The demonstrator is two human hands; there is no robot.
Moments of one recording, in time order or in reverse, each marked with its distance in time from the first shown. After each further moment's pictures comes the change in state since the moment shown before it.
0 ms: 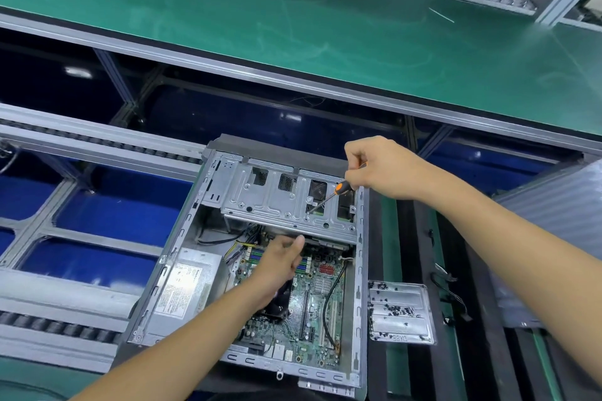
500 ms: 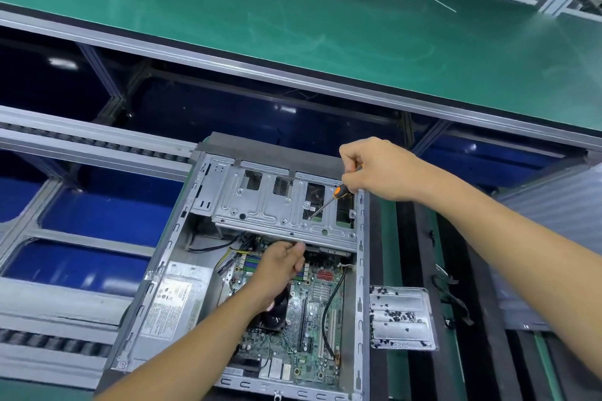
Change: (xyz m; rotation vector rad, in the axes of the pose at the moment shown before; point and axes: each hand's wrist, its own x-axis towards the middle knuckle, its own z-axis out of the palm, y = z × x) left_hand 0.024 -0.011 0.000 0.029 -0.077 0.094; right_hand 0.025 0.011 0.004 -0.063 -0.042 0.007
